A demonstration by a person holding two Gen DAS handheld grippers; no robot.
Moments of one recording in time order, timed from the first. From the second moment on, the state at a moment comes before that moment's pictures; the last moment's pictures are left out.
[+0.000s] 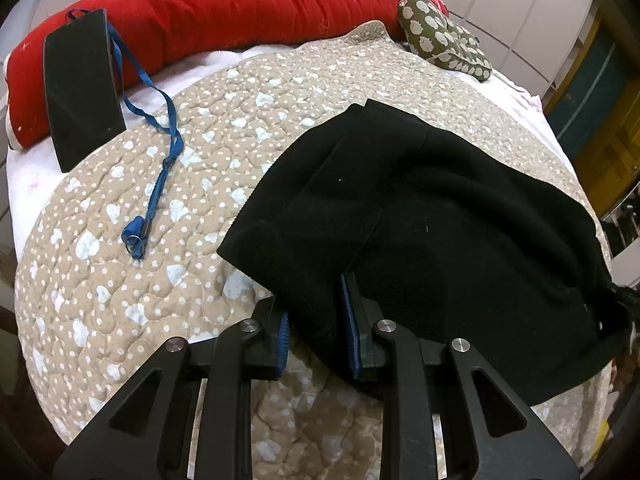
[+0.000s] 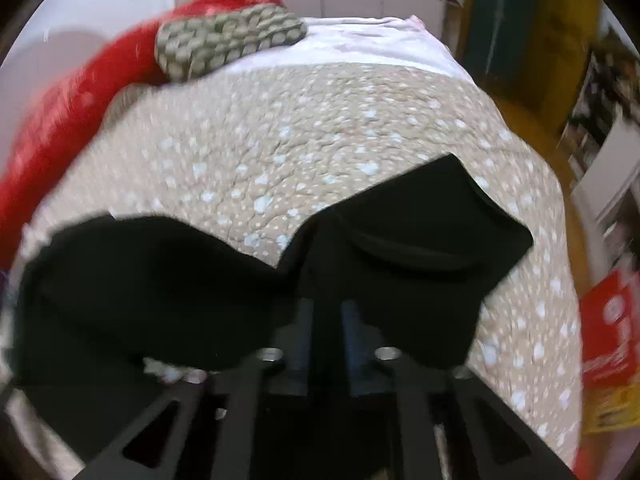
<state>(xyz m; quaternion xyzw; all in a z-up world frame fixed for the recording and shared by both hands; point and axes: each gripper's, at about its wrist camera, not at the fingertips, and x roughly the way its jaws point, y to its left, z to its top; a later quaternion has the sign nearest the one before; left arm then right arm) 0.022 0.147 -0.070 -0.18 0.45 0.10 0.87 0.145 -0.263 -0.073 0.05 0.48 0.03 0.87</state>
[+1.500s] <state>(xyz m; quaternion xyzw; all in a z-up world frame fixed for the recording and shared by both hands) -0.013 0.172 -0.015 -0.20 0.43 0.07 0.88 -0.013 -0.382 -0.016 0.12 0.41 -0.05 0.90</state>
